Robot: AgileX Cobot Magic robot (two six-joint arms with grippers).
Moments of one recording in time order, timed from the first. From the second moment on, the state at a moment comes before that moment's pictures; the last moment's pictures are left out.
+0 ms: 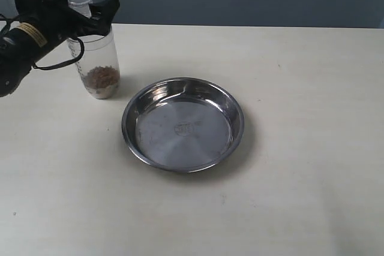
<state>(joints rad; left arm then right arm) 0.08 1.99 -0.92 0.45 -1.05 -0.36 0.10 0.00 0.00 0.07 0.32 -0.03</state>
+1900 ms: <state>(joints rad) 0.08 2.18 -0.92 0.58 -0.99 -0.33 0.10 0.00 0.00 0.07 0.32 -0.03</state>
